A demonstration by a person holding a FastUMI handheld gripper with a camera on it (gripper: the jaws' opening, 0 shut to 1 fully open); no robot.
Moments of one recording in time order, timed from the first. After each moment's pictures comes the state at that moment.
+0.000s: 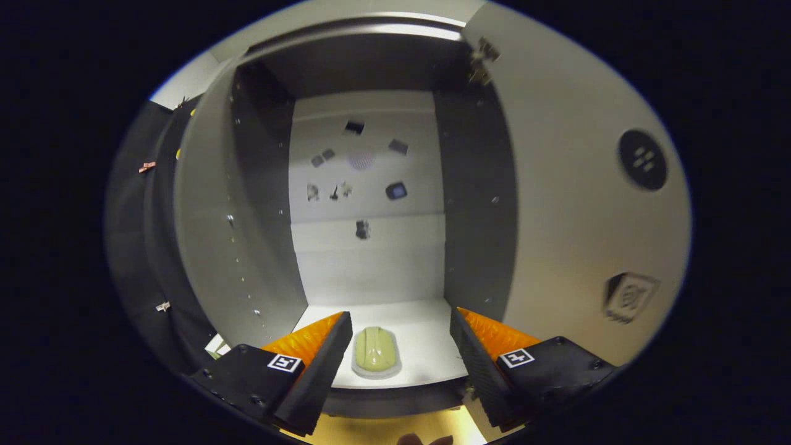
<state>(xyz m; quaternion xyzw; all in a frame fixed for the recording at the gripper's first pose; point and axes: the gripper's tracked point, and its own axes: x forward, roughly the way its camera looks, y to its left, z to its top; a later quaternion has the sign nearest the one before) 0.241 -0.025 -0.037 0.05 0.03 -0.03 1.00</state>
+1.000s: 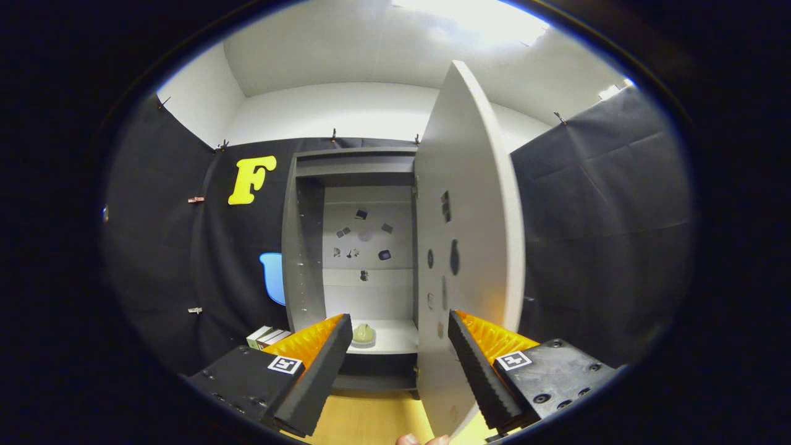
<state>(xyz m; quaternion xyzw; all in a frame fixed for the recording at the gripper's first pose) -0.058 -0.111 0.045 0.03 -0.08 -0.01 1.00</state>
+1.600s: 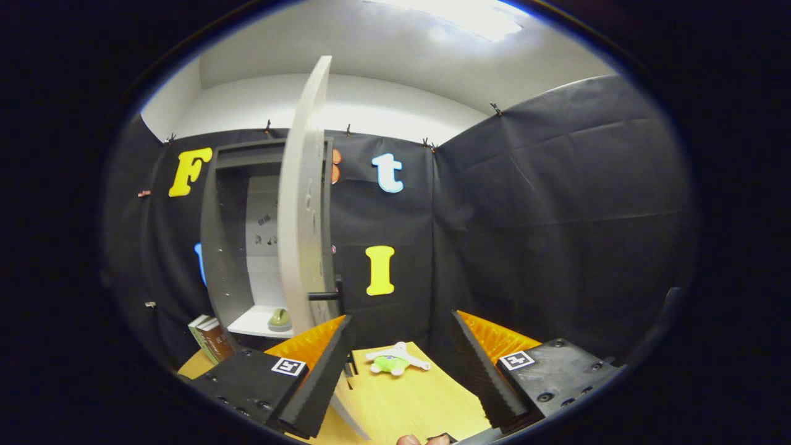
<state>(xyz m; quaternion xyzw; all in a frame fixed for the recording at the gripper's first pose) -0.067 -0.282 0.007 0.03 -0.04 -0.14 0.99</state>
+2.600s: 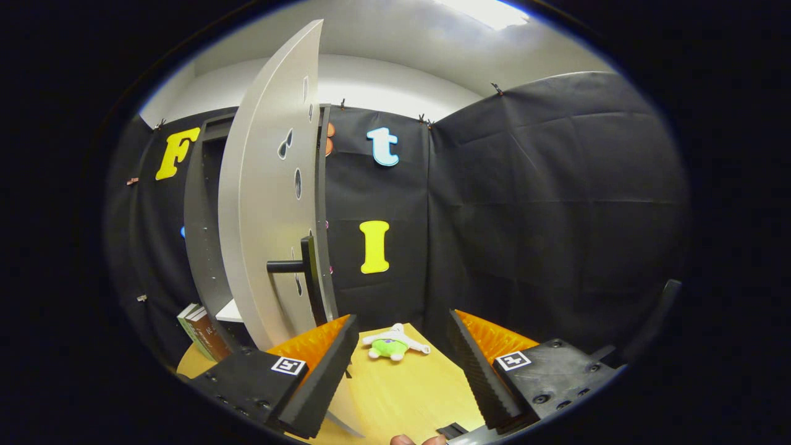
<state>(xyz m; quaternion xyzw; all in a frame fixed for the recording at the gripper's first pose) -0.045 -0.248 -0.027 0.04 0.01 -0.16 0.99</state>
